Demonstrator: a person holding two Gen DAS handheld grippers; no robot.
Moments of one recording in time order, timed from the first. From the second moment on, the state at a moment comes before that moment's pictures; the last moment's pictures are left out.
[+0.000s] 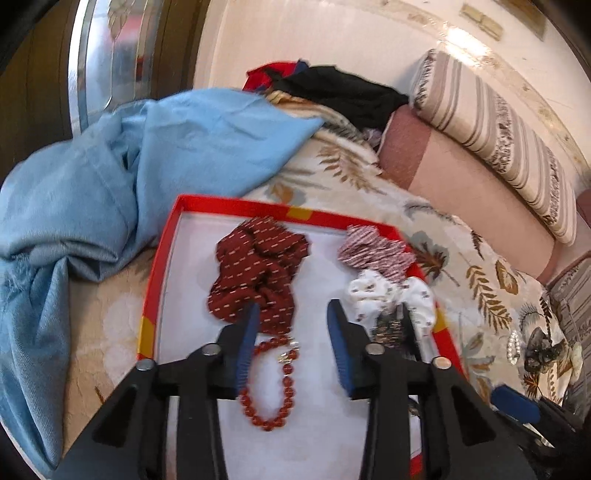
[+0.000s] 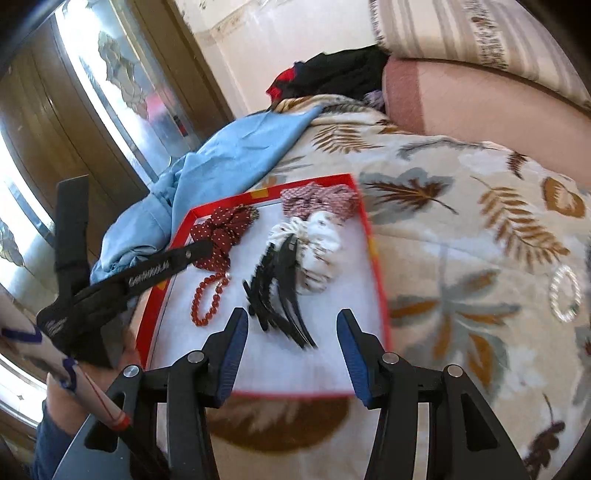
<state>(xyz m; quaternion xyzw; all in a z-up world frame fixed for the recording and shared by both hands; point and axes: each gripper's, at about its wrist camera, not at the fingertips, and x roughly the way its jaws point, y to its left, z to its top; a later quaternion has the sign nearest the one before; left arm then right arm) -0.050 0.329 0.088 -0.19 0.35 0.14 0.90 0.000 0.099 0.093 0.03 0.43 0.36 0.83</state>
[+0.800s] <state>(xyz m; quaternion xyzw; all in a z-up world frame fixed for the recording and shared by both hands) -0.107 0.058 0.068 -0.08 0.40 -0.06 0.91 -0.039 -0.187 0.060 0.21 0.41 0.22 0.86</state>
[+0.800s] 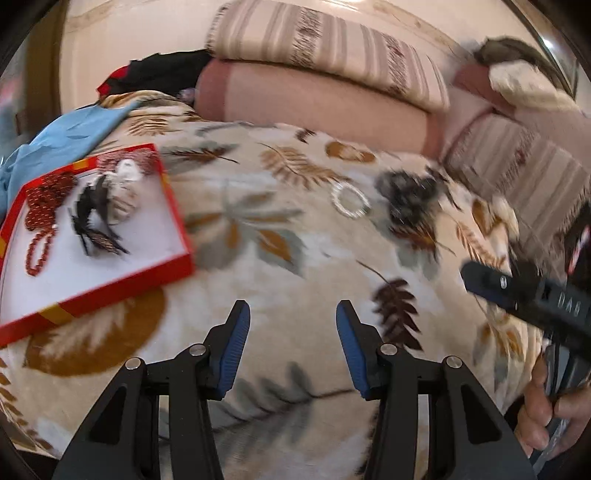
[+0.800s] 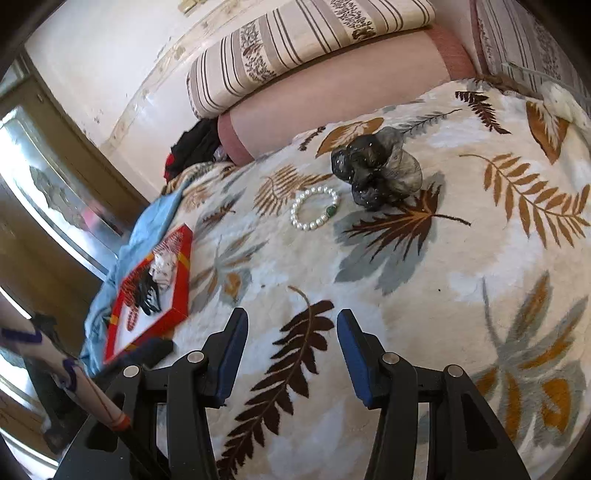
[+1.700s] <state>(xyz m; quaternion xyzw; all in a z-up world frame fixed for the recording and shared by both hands) -0.096 -0.016 0.078 0.05 0.37 -0.05 0.92 -0.042 -0.213 0.065 0.27 0.40 0.25 0.84</state>
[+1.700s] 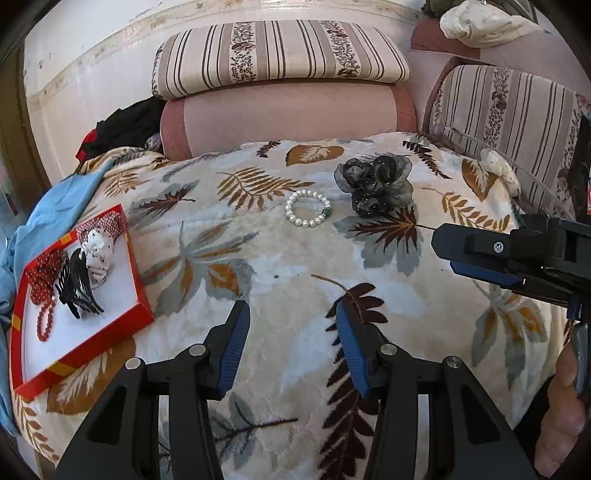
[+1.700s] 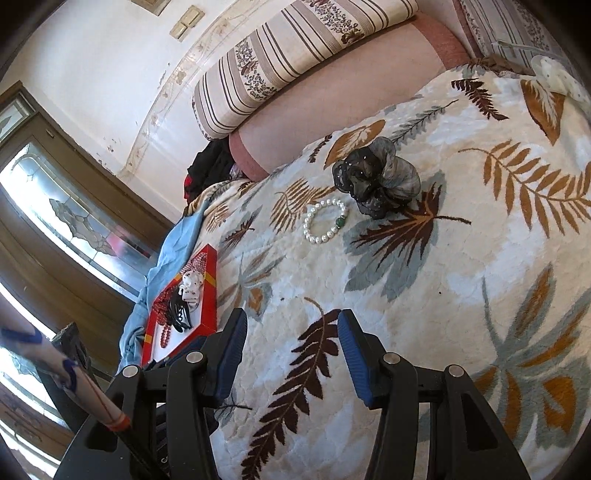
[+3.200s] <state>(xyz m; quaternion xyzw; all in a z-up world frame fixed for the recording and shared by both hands) -0.021 0.001 0.011 0.03 0.44 -0.06 0.90 0.115 -0.212 0.070 0.14 0.38 0.12 0.90</state>
